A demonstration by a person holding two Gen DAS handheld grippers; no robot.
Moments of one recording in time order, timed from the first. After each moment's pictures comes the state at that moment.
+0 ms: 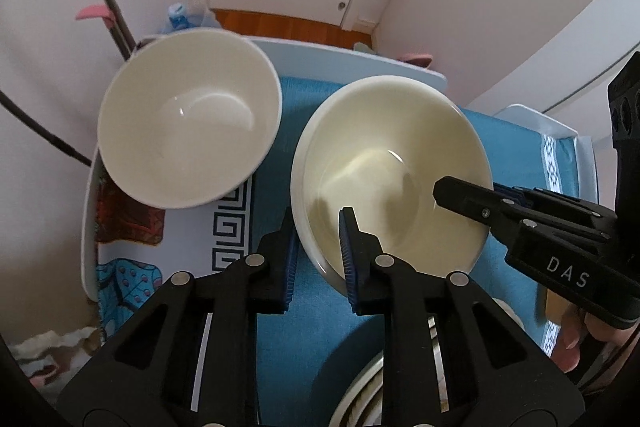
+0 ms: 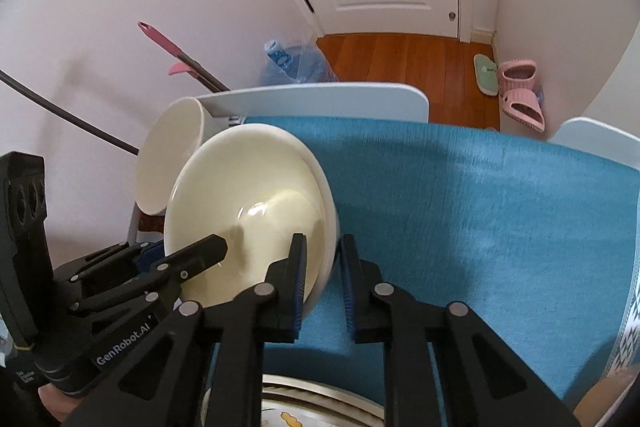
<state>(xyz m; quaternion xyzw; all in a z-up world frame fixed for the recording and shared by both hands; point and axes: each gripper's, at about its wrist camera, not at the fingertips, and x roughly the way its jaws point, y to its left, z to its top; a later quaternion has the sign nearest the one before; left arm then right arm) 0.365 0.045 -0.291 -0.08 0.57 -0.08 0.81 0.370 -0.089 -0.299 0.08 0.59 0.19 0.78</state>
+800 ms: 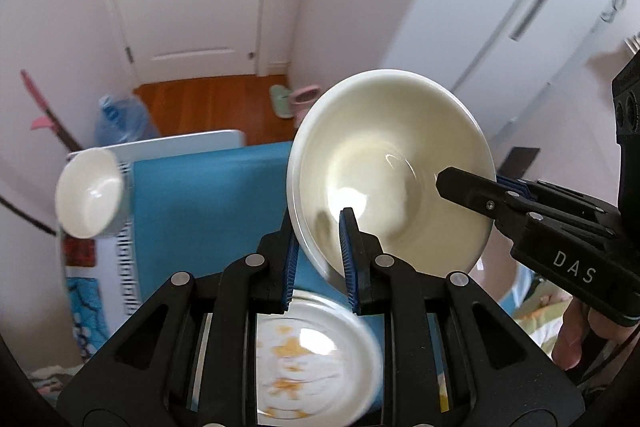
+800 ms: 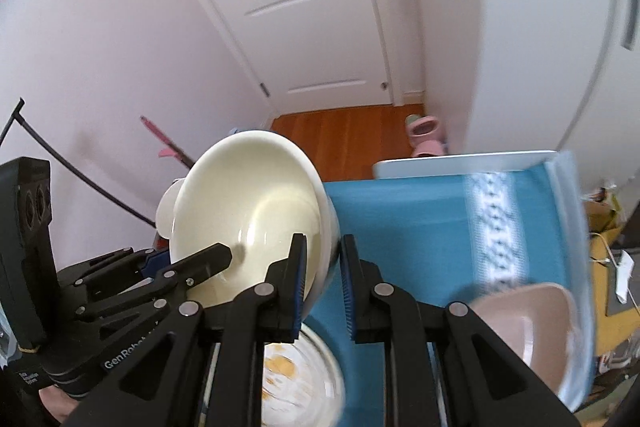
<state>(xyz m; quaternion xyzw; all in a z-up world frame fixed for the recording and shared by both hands) 0.290 -0.111 -0.162 -0.02 0.49 -0.20 0.85 0.266 -0.239 -0.164 0.11 0.48 0.09 0.86</state>
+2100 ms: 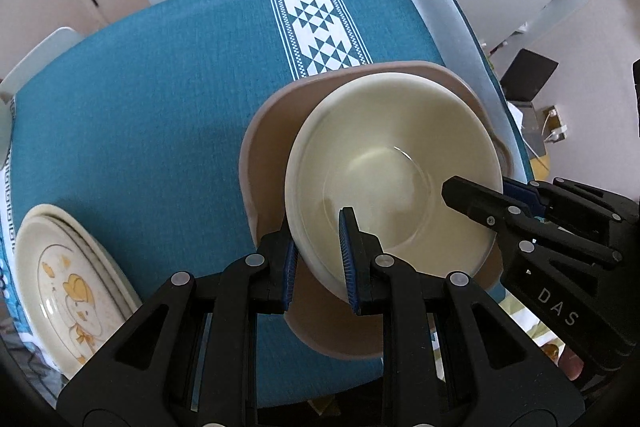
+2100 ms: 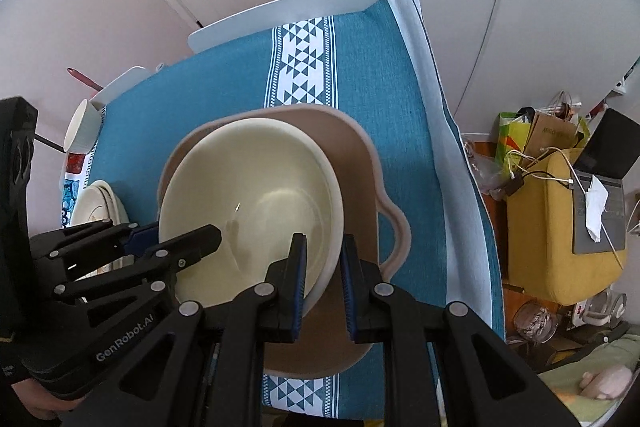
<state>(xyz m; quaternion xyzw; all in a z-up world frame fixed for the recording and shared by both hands) 0.229 -0.309 -0.292 0.05 0.62 -0.18 0.76 0.199 -0.408 -0.287 0.11 0.60 0.05 0.79</state>
